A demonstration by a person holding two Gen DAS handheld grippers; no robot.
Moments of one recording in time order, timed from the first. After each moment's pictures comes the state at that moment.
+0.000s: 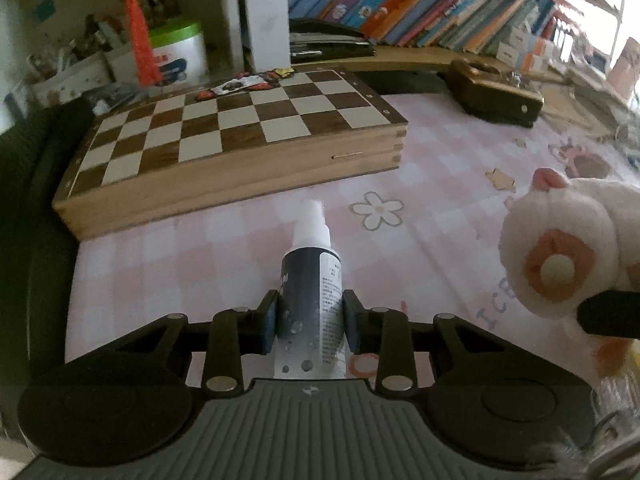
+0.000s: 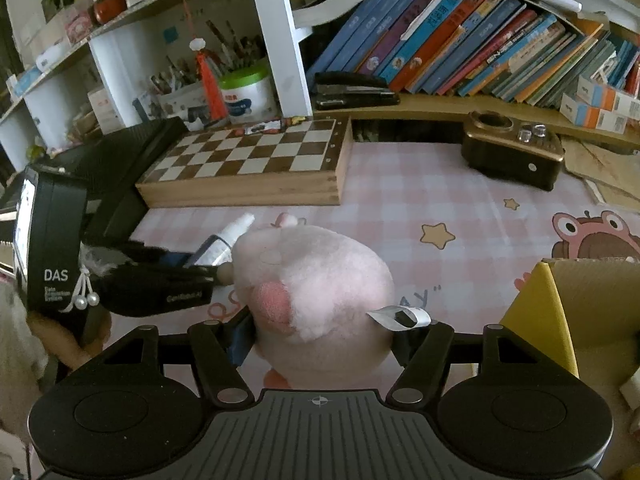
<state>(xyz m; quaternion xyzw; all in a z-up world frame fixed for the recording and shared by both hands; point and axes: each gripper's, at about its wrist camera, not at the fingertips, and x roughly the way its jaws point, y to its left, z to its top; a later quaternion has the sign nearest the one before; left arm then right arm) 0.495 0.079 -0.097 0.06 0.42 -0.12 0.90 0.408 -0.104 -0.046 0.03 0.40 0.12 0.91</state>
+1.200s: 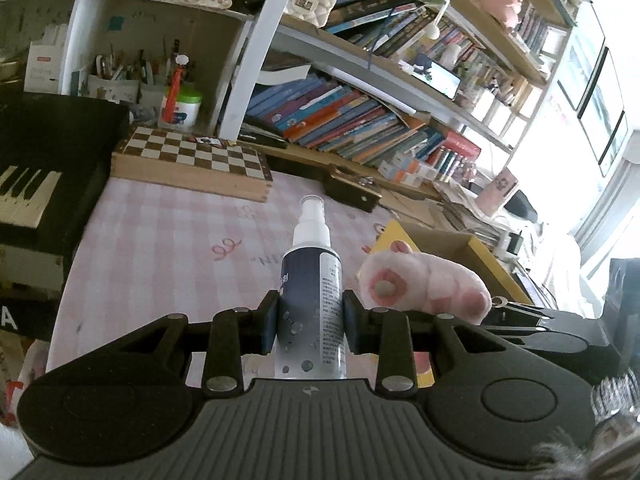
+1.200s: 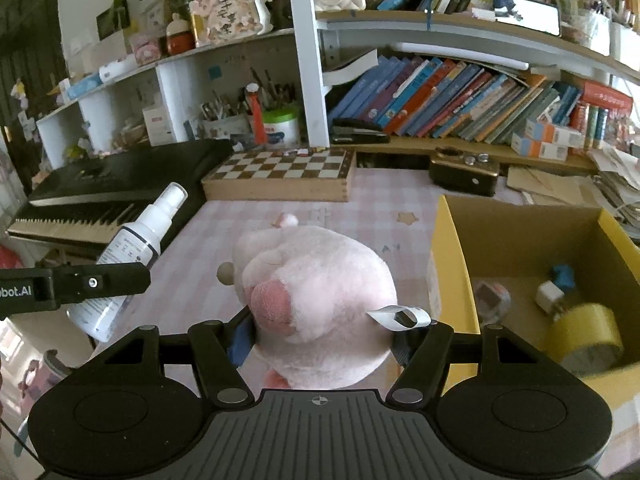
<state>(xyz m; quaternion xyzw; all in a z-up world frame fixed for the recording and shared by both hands) 0.210 0.110 0.016 -0.14 0.31 -0.18 0.92 0.218 -0.113 0.013 0.01 0.33 0.11 0.94</state>
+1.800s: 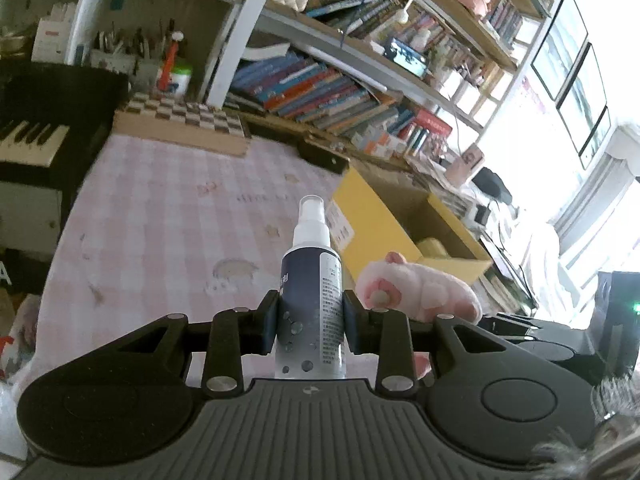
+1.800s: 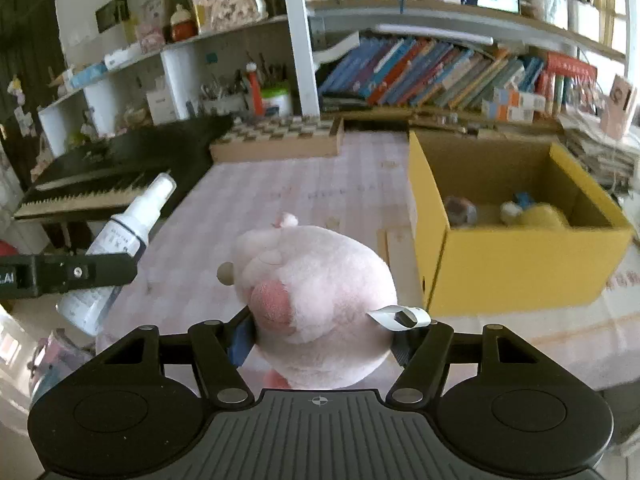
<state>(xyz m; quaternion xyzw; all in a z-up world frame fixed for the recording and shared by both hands) 0.109 0.109 0.006 -0.15 0.33 -0.21 0.91 0.111 -0.118 0.002 0.03 0.36 0.09 0.93</state>
